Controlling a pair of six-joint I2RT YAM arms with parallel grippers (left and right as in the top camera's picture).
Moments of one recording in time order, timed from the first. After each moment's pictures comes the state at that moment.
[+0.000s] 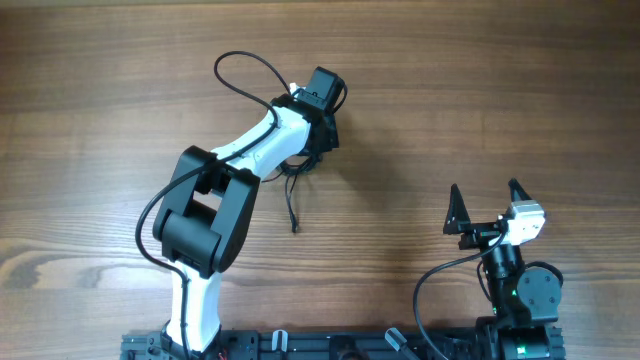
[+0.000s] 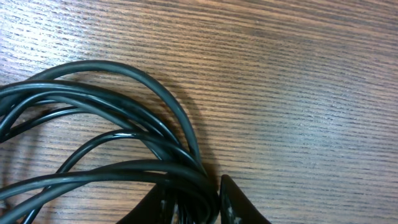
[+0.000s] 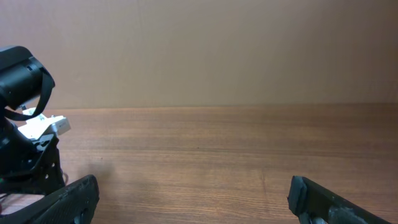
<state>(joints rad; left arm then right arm) -0.51 2.12 1.46 -0.61 -0.07 -0.63 0.05 0.01 0.01 0.00 -0.04 0.06</state>
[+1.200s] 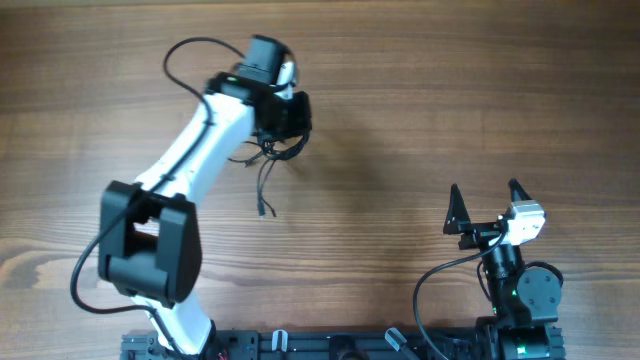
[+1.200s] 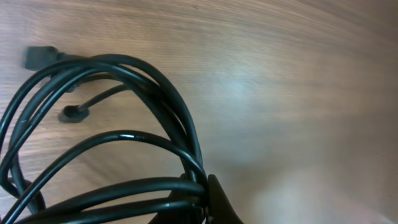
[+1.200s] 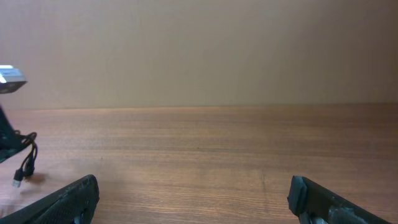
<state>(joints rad) -0.28 1.89 1.47 -0.77 0.46 -0.44 0.05 0.01 0.01 0.00 -0.04 0.06</state>
